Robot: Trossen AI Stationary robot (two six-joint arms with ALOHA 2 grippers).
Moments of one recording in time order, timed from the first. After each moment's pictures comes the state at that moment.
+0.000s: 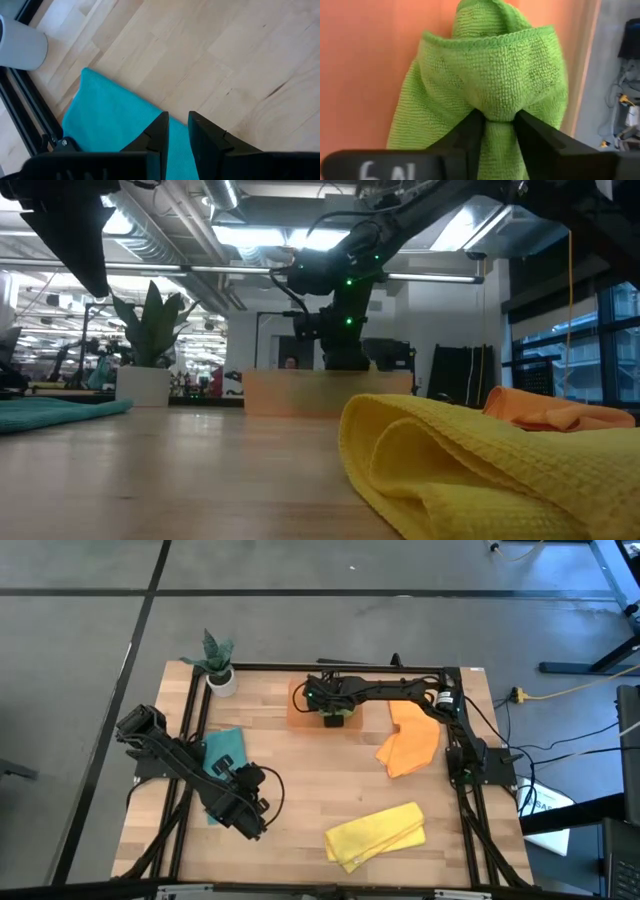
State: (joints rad) left arm -0.64 1.66 1.25 -1.40 -0.53 -1.43; right arm -0.31 2.20 1.70 -0.68 0.43 -0.51
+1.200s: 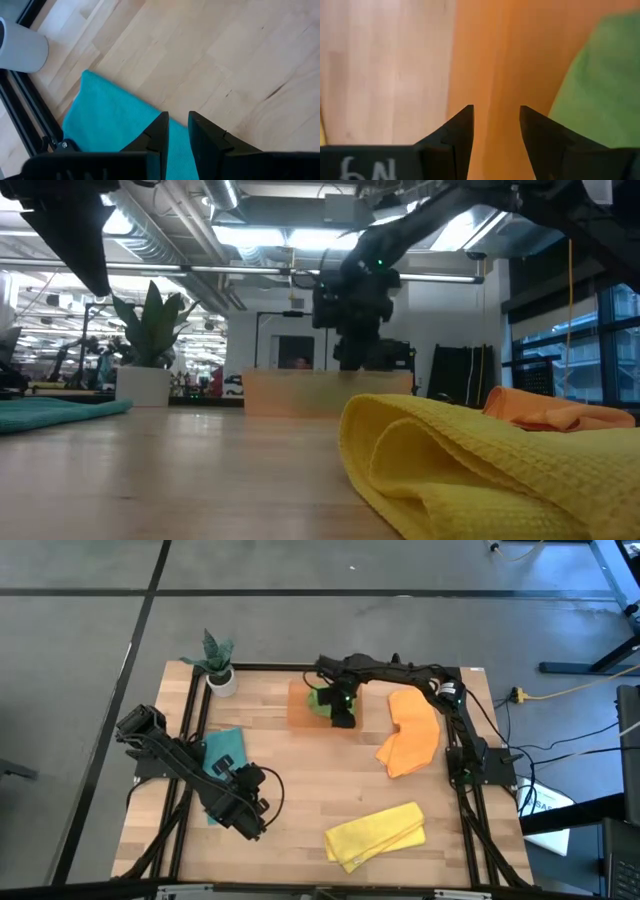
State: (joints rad) left arm -0.64 1.66 1.25 -1.40 -0.54 -1.43; right arm -0.45 2.20 1.77 -1.00 -0.47 -0.48
